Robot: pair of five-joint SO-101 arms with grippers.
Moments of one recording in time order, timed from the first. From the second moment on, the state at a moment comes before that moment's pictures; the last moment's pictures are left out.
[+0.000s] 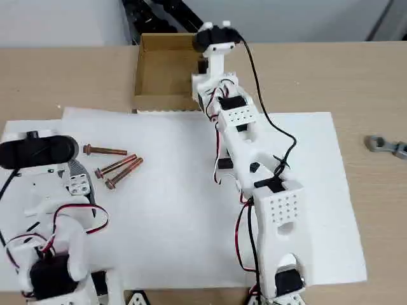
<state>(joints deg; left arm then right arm) -17.6 -79.3 54.6 68.0 -0.3 -19.5 43.4 -26.1 23.7 -9.7</state>
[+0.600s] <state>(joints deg) -17.6 -72.7 54.7 68.0 2.3 -19.3 38.2 -28.3 33.5 -9.8</state>
